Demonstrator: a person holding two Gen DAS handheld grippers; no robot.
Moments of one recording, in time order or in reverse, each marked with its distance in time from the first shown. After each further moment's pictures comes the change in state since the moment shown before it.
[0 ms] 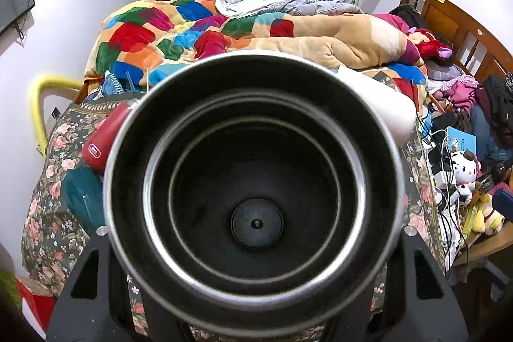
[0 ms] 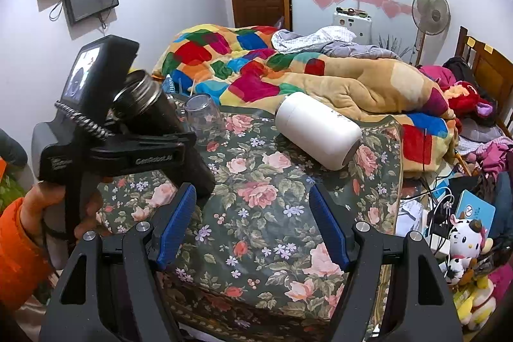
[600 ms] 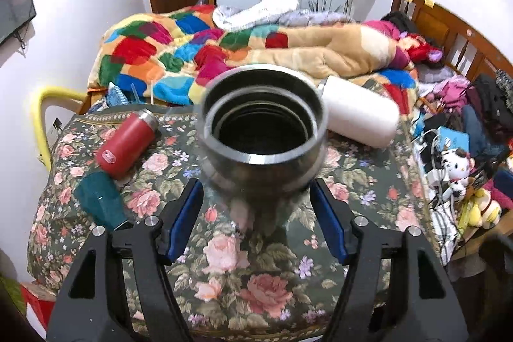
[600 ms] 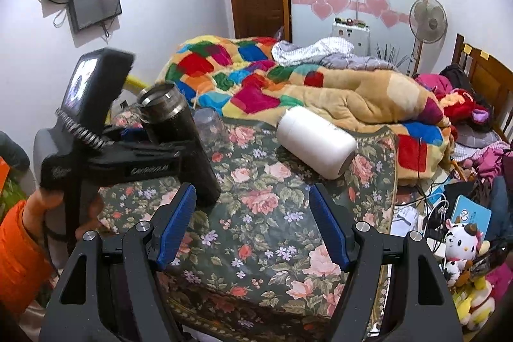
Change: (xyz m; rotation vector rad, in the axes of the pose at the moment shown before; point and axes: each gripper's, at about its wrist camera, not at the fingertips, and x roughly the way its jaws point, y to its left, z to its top) left arm -0.048 0.008 -0.010 0.021 -0.066 -0.018; right arm -0.028 0.007 0.006 -0.002 -0.055 -0.003
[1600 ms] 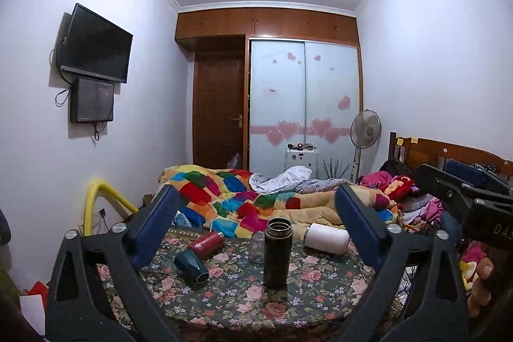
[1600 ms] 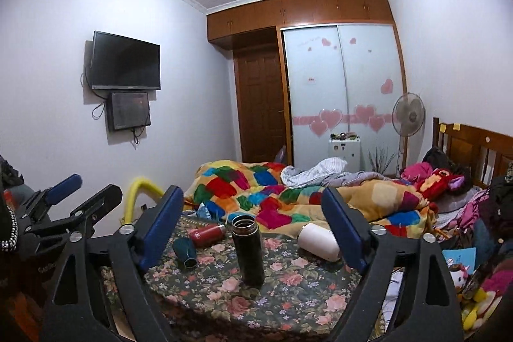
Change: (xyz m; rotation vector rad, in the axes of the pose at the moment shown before) left arm -0.315 0.004 -0.120 -0.075 -0.774 0.113; right arm -0.189 0.087 -0.008 0.002 -0.553 -0.017
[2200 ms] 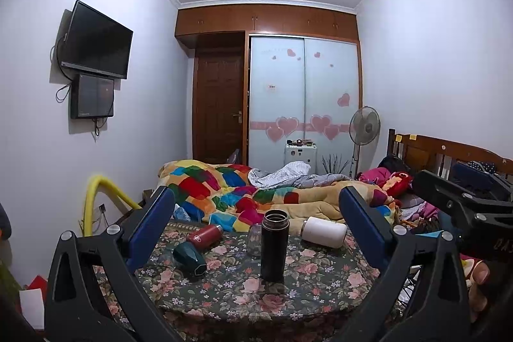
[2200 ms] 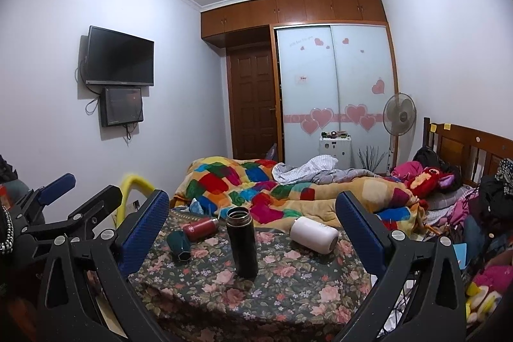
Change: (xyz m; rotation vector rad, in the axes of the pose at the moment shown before) left arm -0.009 -0.005 -0.010 0.000 0.019 -0.003; right arm -0.013 0.003 -0.011 -0.008 0.007 -0.038
